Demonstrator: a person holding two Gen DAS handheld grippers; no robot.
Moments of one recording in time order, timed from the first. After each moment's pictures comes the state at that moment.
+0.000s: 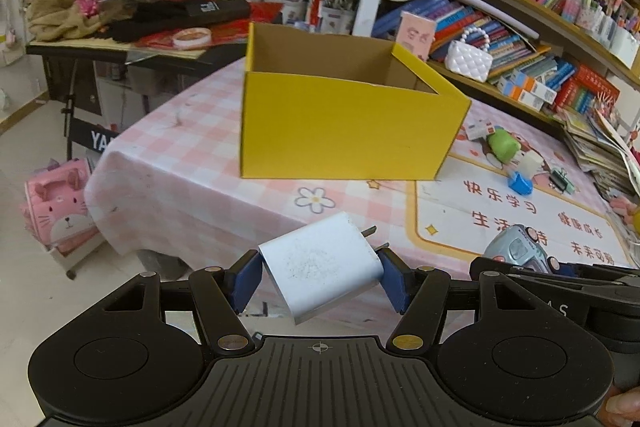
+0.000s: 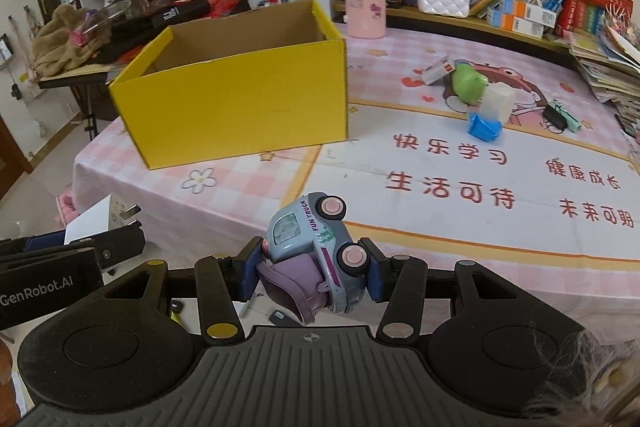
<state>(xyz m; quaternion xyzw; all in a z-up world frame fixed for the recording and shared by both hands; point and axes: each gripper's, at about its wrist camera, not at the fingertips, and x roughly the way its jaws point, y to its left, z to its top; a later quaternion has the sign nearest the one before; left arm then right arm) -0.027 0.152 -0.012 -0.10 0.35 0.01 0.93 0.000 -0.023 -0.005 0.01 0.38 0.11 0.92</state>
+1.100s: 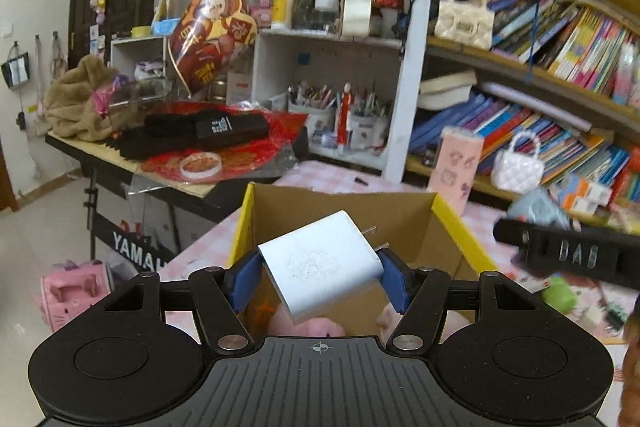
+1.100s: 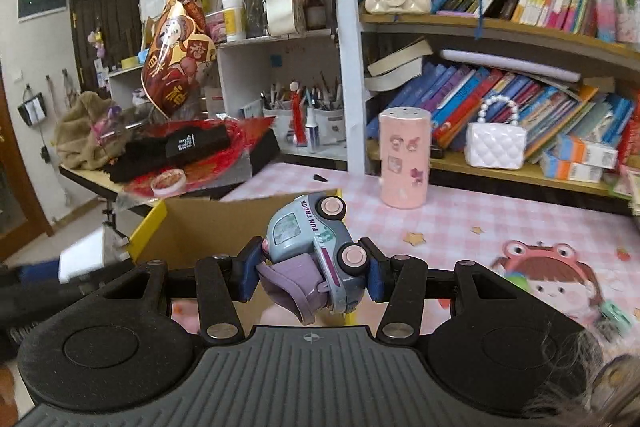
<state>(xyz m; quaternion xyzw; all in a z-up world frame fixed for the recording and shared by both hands) 0.122 0.143 0.044 -0.06 0.24 0.09 0.96 0.172 -0.021 0.075 0.02 0.23 0.19 0.95</state>
